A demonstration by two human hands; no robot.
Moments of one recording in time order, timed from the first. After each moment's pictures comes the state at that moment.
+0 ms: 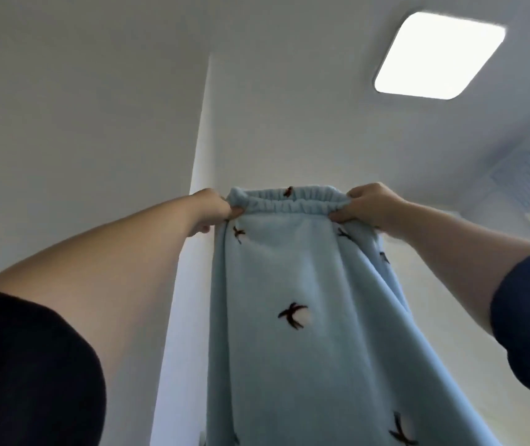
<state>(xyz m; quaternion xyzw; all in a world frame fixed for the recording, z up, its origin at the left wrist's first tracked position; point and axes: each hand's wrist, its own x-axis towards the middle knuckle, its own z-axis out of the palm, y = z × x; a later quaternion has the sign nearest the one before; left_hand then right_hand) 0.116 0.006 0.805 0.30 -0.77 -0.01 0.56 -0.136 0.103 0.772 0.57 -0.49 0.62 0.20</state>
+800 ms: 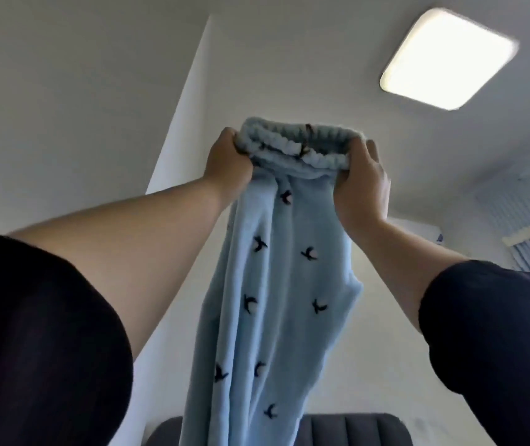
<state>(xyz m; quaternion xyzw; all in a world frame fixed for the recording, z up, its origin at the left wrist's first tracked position) 0.017 -0.060 0.831 0.06 -0.66 0.04 0.75 -0.166 0.006 0.792 0.42 -0.27 0.65 0.57</state>
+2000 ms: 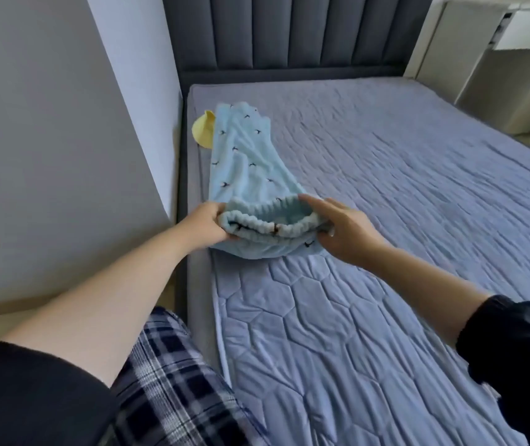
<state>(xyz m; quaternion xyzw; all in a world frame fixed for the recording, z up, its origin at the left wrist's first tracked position) 0.085 -0.023 0.054 0.43 -0.78 -0.42 0.19 -0.168 0.089 0.045 0.71 -0.66 0.24 -0.04</state>
